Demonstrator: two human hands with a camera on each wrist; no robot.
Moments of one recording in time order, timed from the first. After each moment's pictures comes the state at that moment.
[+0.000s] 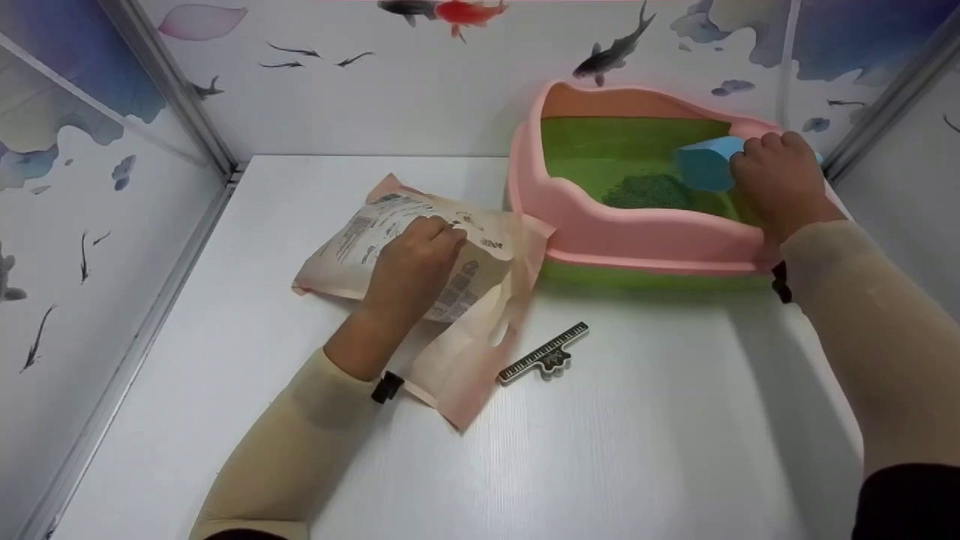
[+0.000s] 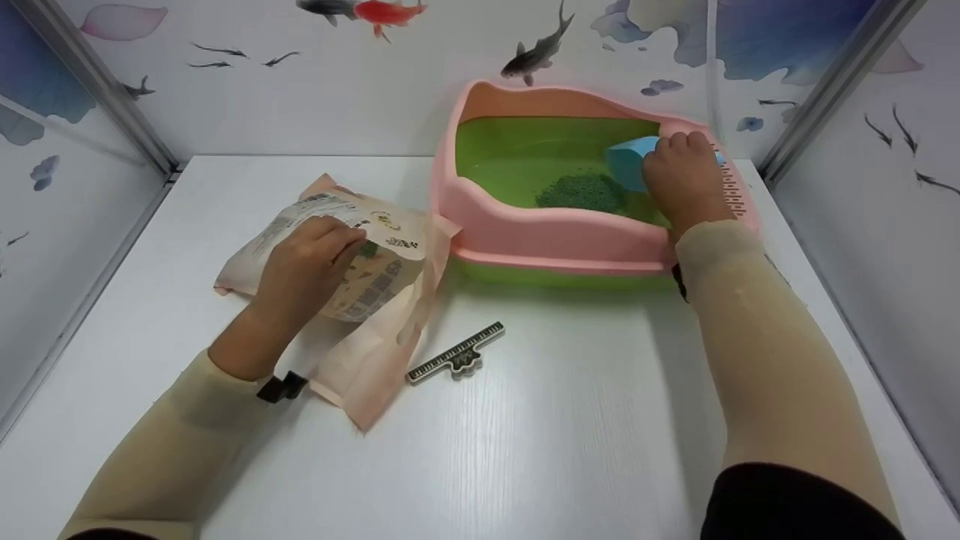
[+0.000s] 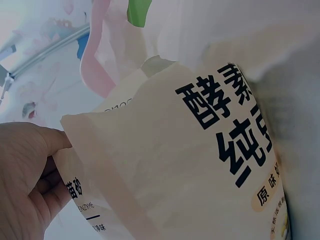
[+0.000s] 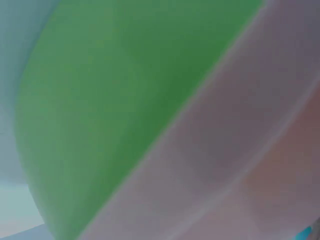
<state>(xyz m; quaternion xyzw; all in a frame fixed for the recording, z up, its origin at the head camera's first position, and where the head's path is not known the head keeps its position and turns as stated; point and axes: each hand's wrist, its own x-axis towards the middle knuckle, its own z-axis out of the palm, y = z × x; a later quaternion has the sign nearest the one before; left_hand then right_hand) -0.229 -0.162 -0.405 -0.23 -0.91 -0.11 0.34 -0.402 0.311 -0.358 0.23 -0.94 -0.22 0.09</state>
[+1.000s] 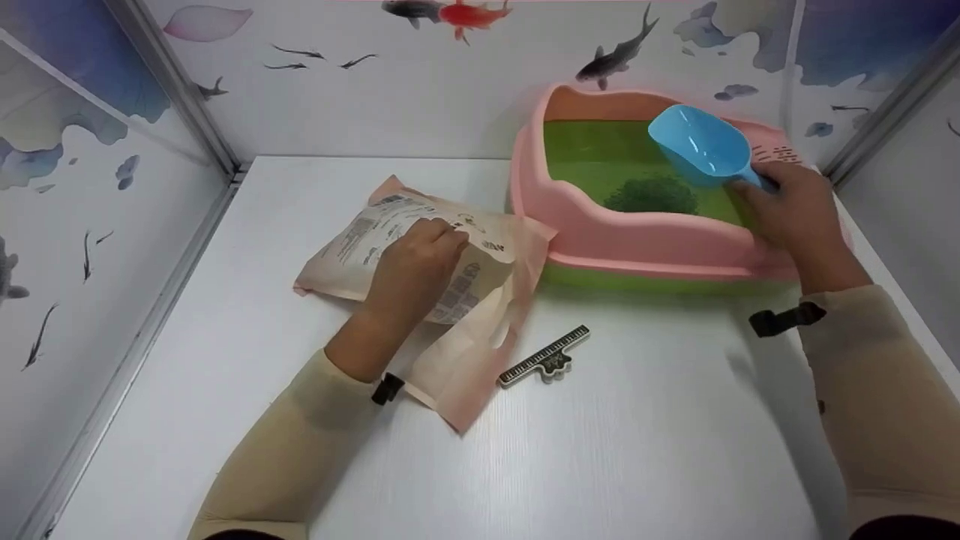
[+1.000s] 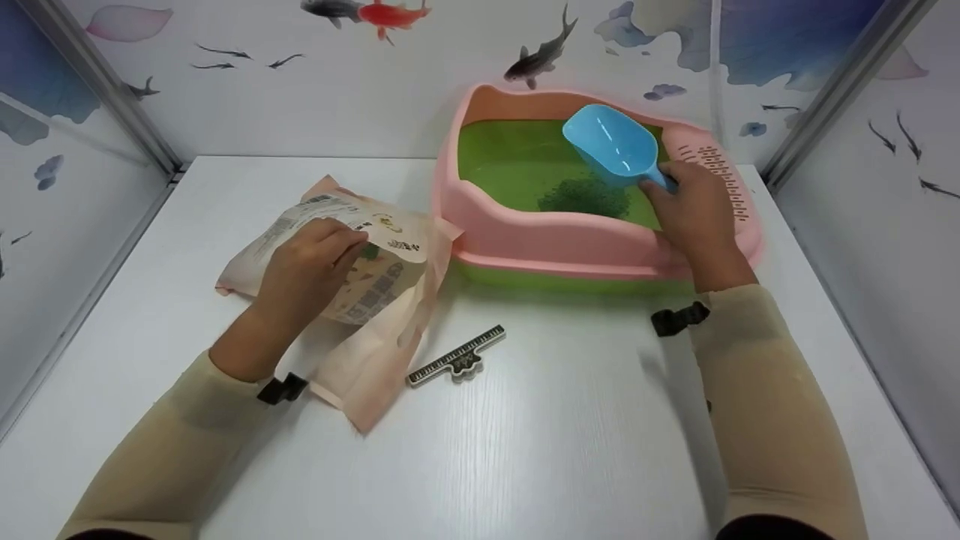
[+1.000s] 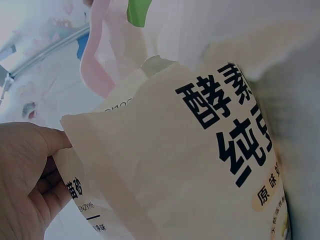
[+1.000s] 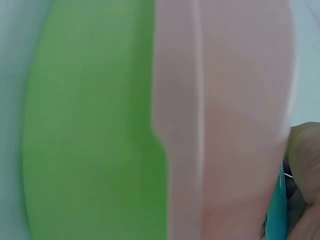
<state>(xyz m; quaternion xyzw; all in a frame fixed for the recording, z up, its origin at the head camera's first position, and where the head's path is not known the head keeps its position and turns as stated) -0.230 -0.160 -0.404 -0.23 -0.90 -0.11 0.35 -0.361 0.309 -0.374 0.05 -0.95 0.28 0.12</state>
